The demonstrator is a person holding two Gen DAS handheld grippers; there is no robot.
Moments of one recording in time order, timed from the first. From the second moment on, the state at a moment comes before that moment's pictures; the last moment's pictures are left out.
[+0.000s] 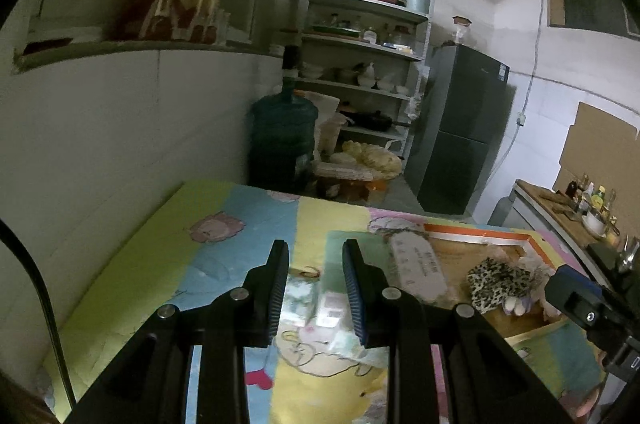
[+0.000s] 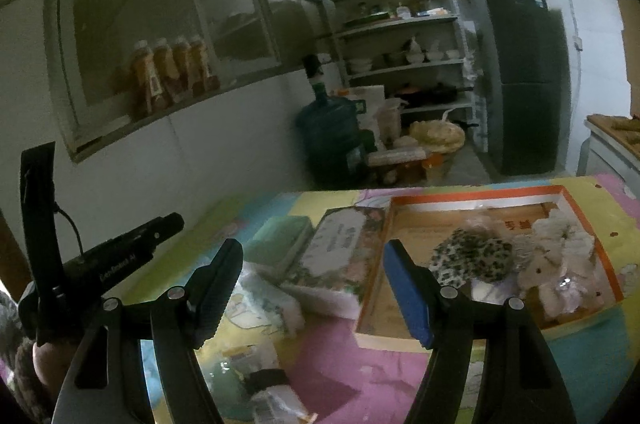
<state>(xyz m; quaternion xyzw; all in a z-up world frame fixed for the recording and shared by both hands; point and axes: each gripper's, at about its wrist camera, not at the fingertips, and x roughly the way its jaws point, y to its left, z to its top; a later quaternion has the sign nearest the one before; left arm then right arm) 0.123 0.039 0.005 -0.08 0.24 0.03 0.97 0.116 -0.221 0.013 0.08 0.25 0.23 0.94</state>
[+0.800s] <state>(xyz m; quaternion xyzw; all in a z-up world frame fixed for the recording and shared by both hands) 0.083 0.098 -0.043 -0.11 0.28 0.04 0.95 0.085 -0.154 -0.076 -0.17 0.34 0.32 0.87</state>
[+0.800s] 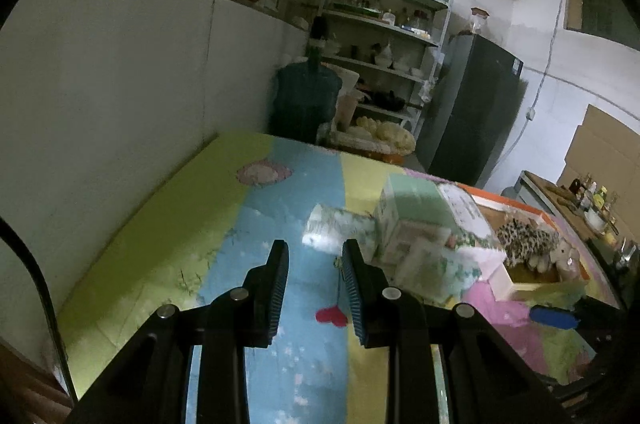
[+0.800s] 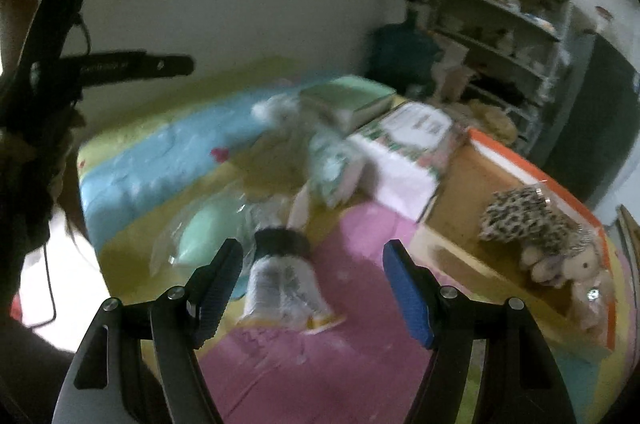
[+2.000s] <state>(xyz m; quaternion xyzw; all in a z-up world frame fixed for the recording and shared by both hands) 0.071 0.014 -0.087 -0.09 0.34 -0.09 0.93 0.082 -0.189 -0.089 -0.03 0.36 0.30 0.88</state>
